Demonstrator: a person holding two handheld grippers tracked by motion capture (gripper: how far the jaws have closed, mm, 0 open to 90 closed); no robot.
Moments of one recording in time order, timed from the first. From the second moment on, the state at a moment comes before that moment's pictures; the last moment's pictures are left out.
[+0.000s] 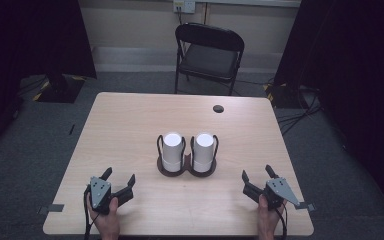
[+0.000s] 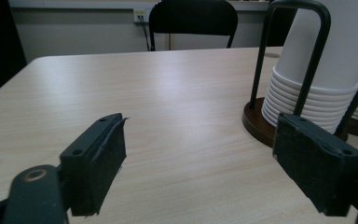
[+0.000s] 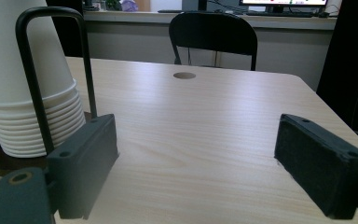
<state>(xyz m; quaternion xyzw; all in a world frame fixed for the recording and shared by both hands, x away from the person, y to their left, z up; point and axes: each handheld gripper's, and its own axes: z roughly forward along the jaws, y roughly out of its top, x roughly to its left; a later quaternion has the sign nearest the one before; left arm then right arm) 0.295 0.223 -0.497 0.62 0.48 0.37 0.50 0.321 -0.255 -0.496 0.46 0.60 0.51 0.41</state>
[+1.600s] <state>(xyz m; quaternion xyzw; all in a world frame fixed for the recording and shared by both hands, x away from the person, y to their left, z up) 0.308 0.160 -0.448 0.68 0.36 0.26 0.58 0.321 -0.252 -0.495 0.46 0.63 0.49 0.39</state>
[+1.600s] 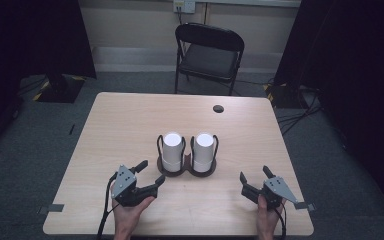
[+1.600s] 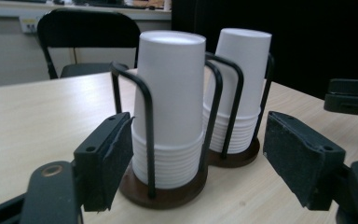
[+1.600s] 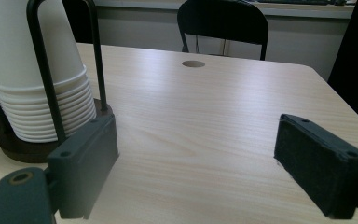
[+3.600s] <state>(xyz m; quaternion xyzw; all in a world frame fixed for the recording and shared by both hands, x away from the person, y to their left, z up) 0.388 0.052 -0.393 0.74 0.24 0.21 0.59 0.322 -0.251 -0.495 0.46 0.63 0.49 0.38</state>
